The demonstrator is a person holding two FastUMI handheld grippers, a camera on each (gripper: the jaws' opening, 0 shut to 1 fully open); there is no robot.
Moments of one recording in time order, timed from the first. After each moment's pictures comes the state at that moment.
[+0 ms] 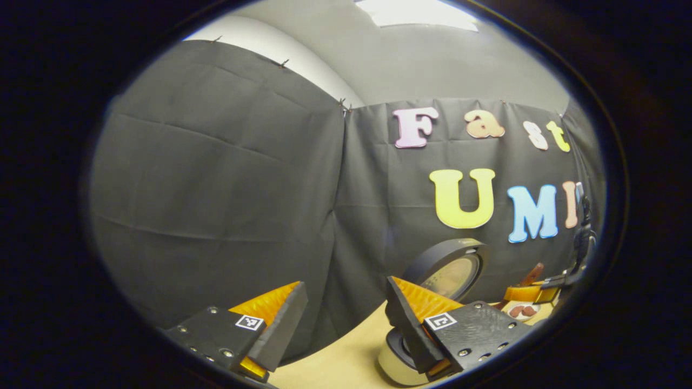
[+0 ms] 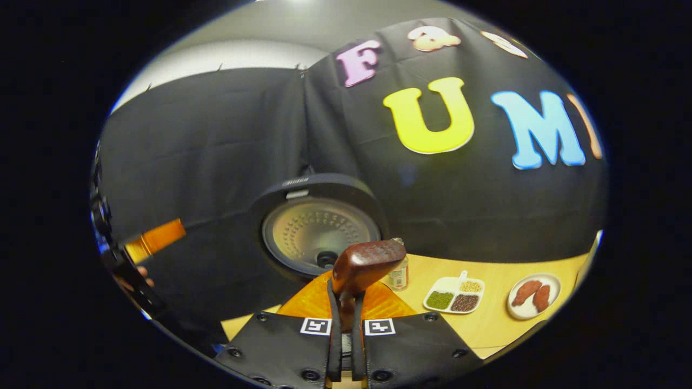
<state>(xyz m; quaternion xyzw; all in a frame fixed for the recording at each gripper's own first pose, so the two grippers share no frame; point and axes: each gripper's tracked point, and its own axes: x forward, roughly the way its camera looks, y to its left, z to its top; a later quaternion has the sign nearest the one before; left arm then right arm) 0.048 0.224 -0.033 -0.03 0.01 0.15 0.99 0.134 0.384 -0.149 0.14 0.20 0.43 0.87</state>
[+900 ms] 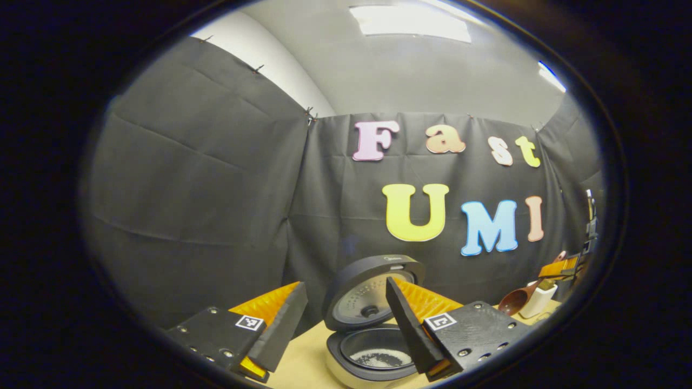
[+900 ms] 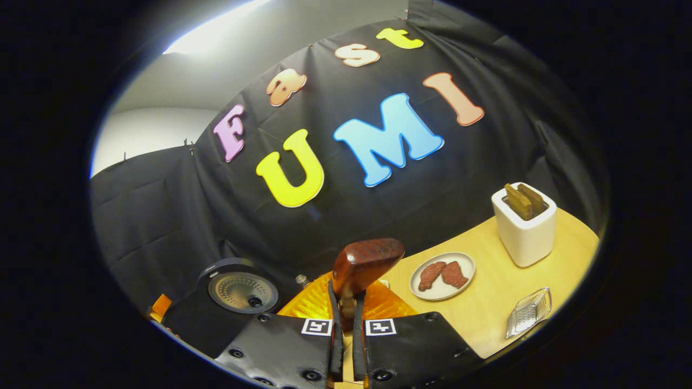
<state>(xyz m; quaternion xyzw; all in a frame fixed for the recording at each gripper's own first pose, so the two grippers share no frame) 0.077 0.098 0.001 -0.04 -0.01 0.05 1.00 0.168 0.121 -0.131 0.28 0.19 0.17 0.93</state>
